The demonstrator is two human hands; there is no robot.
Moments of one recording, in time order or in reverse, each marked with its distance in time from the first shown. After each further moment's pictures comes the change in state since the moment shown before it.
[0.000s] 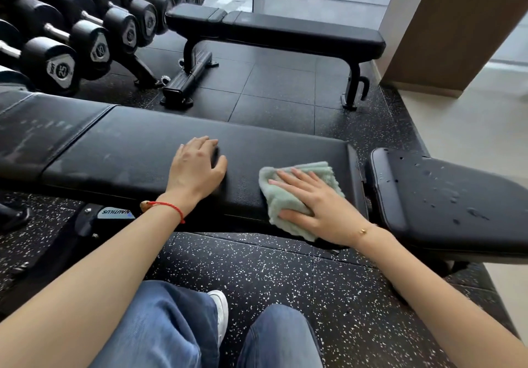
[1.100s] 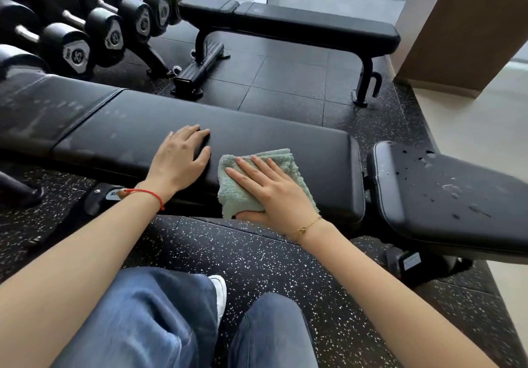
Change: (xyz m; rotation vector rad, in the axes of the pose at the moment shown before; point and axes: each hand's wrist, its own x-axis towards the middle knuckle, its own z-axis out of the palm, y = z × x) left_hand -0.015 -0.034 -0.006 0.067 -0.002 0.056; right_hand 0.033 -0.038 0.046 -0.336 0.123 -0.187
